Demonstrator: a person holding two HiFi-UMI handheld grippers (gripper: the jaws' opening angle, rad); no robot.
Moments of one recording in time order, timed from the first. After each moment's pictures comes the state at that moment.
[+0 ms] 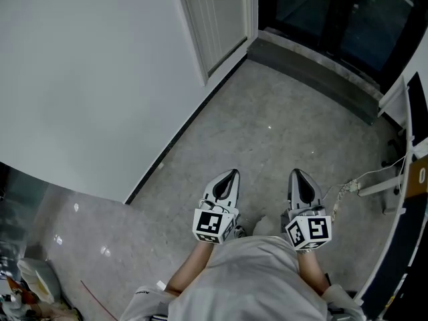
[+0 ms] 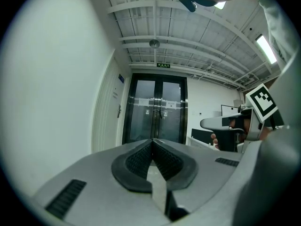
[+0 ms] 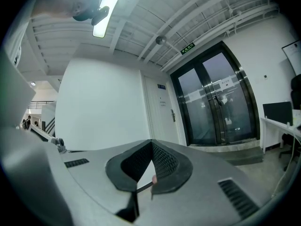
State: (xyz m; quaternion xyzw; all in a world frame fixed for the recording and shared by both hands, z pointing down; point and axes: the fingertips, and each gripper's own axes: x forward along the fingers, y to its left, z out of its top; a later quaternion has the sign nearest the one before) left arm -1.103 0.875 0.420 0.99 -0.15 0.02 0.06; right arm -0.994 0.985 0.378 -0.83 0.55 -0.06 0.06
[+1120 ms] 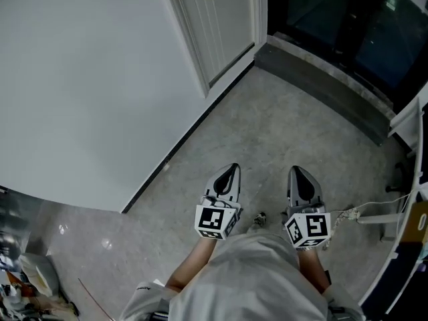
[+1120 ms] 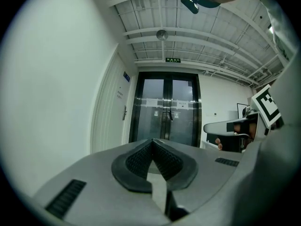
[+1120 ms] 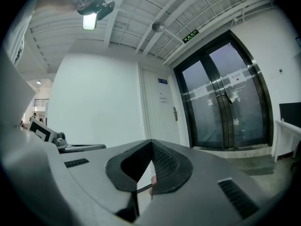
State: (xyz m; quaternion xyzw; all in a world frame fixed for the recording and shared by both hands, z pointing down) left arm -0.900 0.759 0.419 0.98 -0.21 0.02 0.06; right arm -0.791 0.865 0.388 -0.81 0.58 -0.06 0.03
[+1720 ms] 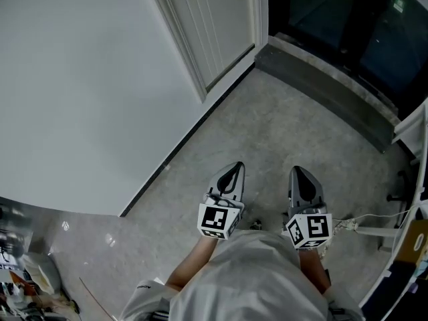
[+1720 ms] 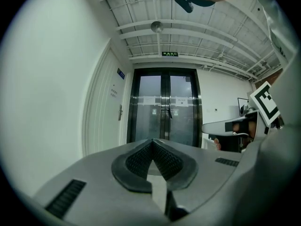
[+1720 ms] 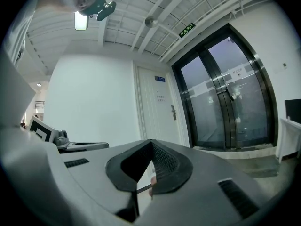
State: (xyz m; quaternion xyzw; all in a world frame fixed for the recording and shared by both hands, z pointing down) left arm -0.791 0.723 0.413 0.98 -0.20 0.03 0.04; right arm -0.690 0.822 0.391 -0.80 0.59 -0.07 0.04
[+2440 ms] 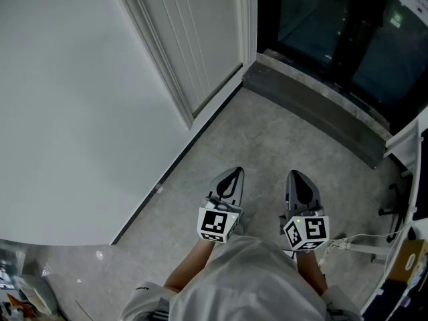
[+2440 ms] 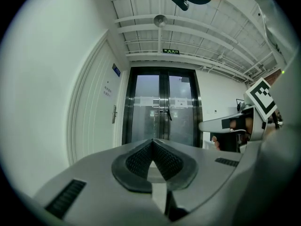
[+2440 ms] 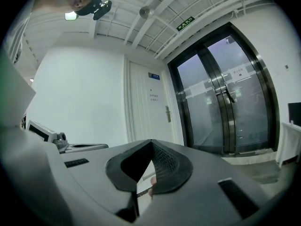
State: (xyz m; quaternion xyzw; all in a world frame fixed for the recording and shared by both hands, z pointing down) left arm -0.671 0.595 0.411 0.99 -0.16 0.01 0.03; right arm -0.576 0.696 0.385 -0.83 0.56 -0.07 0.03
